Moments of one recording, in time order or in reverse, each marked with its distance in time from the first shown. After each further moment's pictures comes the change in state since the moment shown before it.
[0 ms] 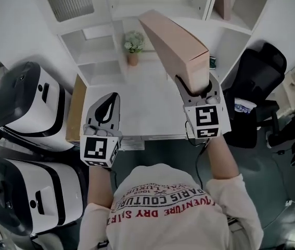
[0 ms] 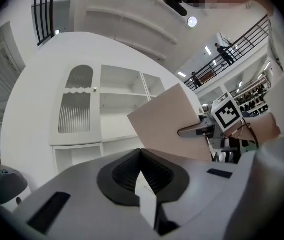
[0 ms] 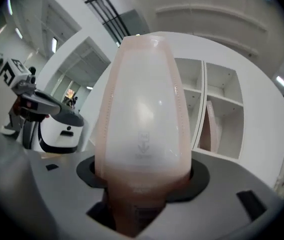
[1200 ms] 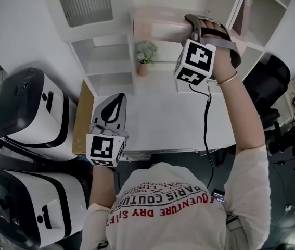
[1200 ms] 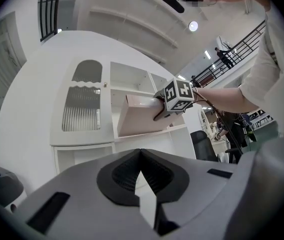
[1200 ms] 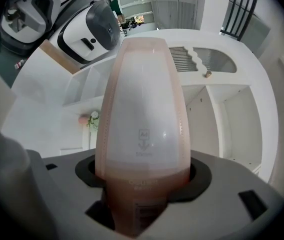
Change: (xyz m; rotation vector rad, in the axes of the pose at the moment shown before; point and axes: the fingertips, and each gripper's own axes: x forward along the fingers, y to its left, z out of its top) left arm 0.033 0.075 -0.018 -0.018 -0.038 -0.028; right arm 0.180 -0.017 0.100 -1.083 0.389 -0.052
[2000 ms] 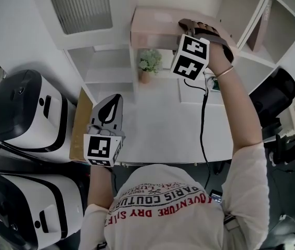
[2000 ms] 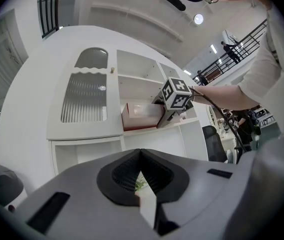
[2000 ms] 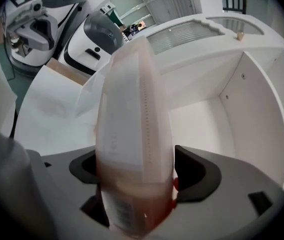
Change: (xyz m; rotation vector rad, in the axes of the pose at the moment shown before) left arm 0.064 0.043 -0.026 -0.002 0.052 0.061; right arm 0.105 0.036 0.016 0.068 -0.064 0.306
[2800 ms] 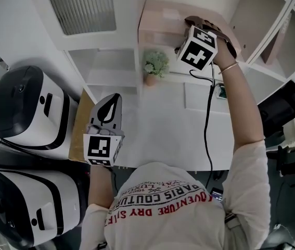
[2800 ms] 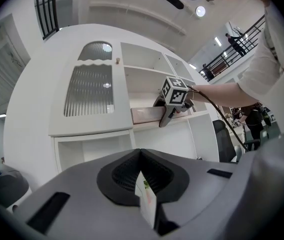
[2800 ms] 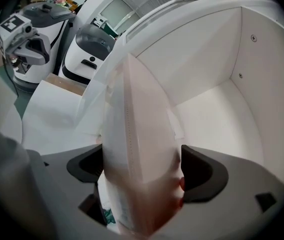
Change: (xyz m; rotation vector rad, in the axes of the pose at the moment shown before) left arm 0.030 0.027 -0.018 0.010 0.041 0.077; right arm 0.063 -0.013 0.006 0.116 -0.078 0.153
